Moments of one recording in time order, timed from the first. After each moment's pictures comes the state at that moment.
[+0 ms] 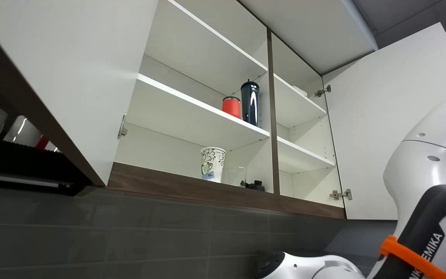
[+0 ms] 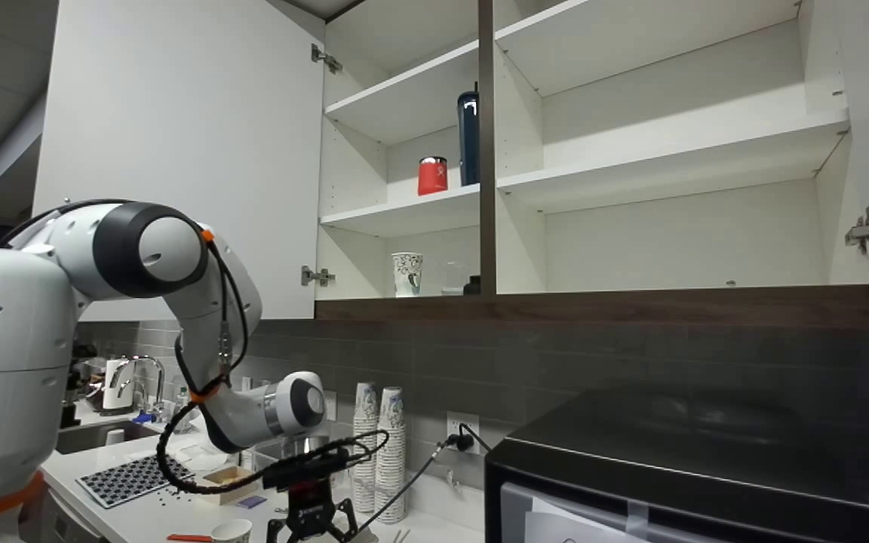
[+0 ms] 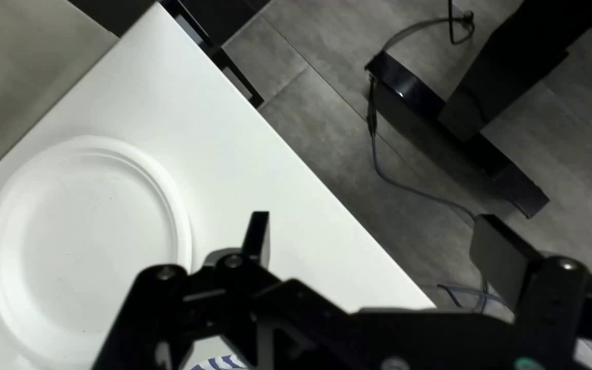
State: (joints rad) arm 0.13 0.02 0.13 -2.40 -0.45 2.08 -0.23
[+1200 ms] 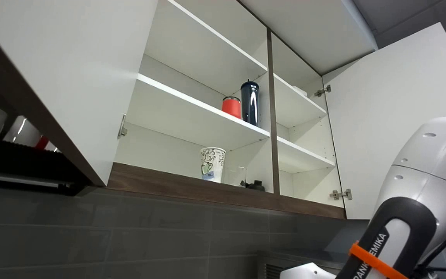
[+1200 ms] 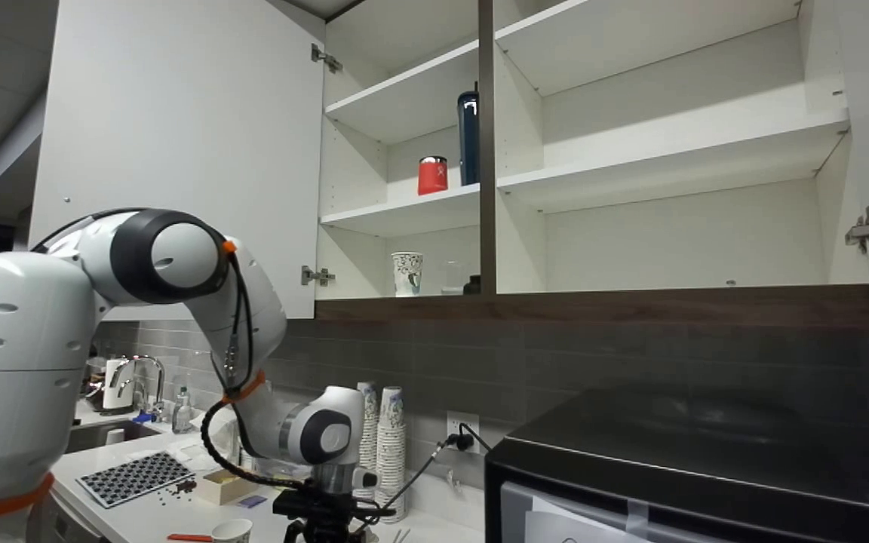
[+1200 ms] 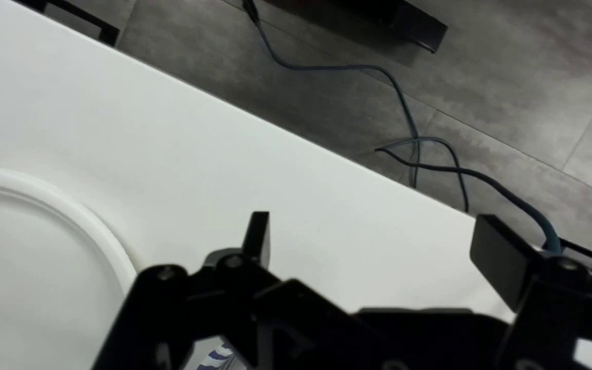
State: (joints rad) arm 0.05 0.09 0.07 -2.43 -0.03 2.36 -0.28
